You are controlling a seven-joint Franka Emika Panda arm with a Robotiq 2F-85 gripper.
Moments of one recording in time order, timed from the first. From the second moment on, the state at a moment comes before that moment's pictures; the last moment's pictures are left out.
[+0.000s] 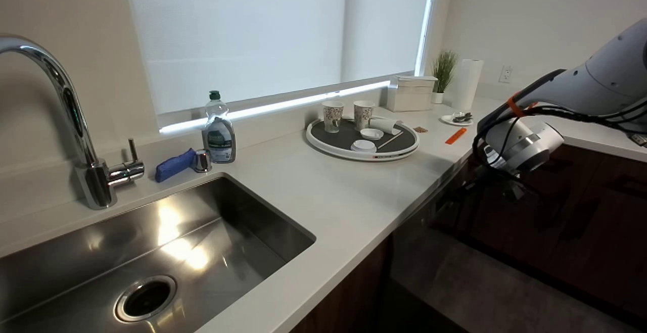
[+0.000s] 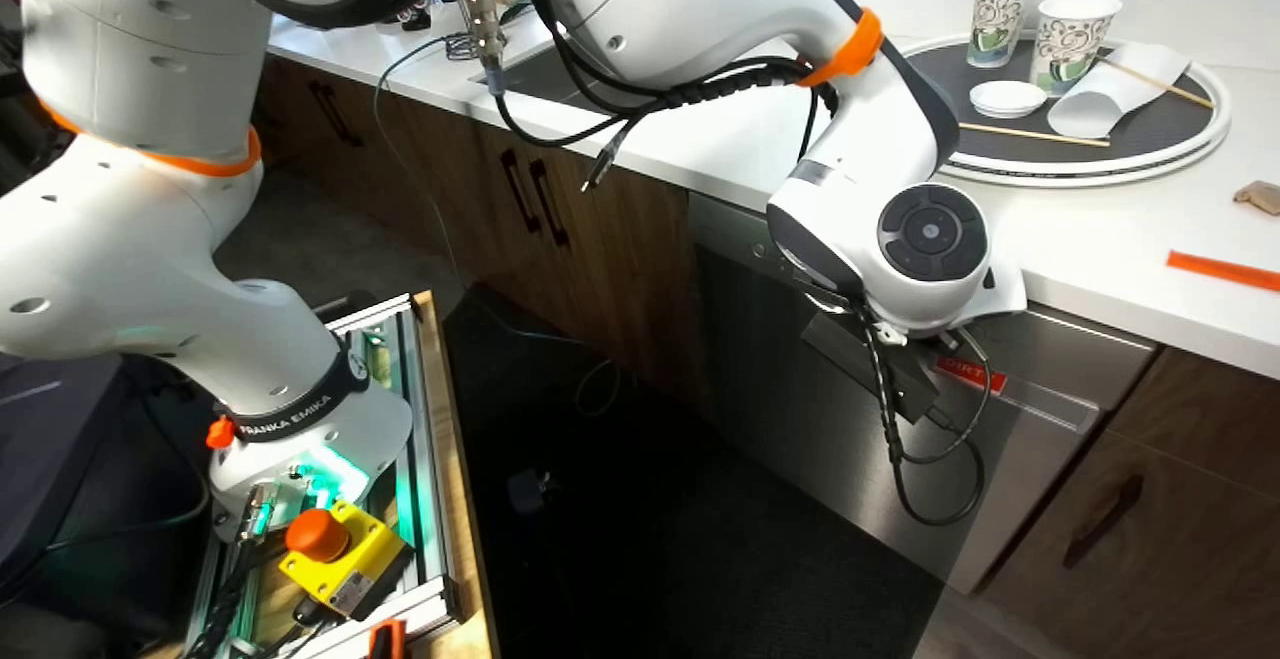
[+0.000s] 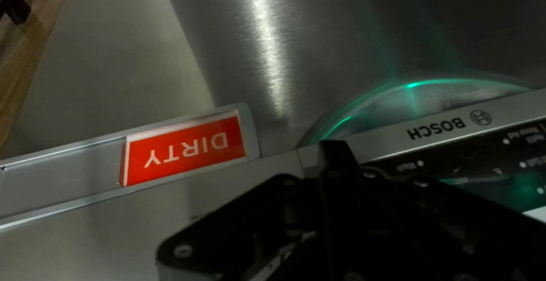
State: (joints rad) arm -0.33 0.76 -0.01 -1.78 1.09 2.59 -1.56
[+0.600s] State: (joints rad) arm -0.36 0.77 0.02 -1.80 1.31 2.59 -1.65
